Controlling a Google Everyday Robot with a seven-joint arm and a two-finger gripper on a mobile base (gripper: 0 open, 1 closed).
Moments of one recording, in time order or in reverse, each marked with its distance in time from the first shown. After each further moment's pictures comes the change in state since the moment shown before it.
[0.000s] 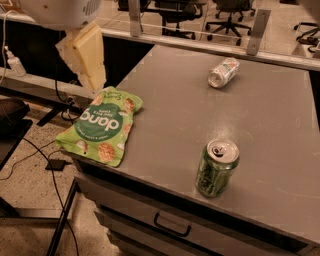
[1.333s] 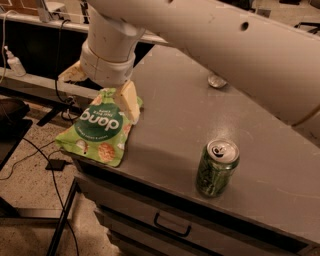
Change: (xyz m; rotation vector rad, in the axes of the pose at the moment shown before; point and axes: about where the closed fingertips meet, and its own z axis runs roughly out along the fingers) arm 0.077 0.109 0.149 -0.292 -0.120 0.024
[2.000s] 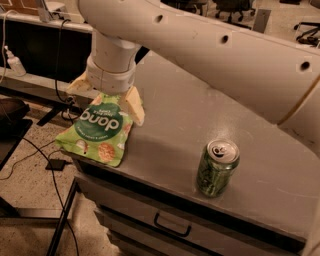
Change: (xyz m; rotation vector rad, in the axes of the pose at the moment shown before) arm 0.020 0.016 0.032 -0.070 0.033 -0.068
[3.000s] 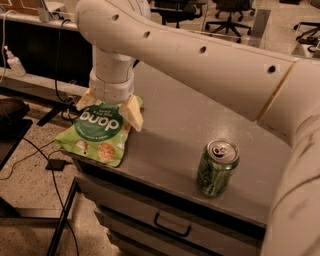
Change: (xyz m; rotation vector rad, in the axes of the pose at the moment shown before) arm 0.007 0.011 0.041 -0.083 -0.034 -0.052
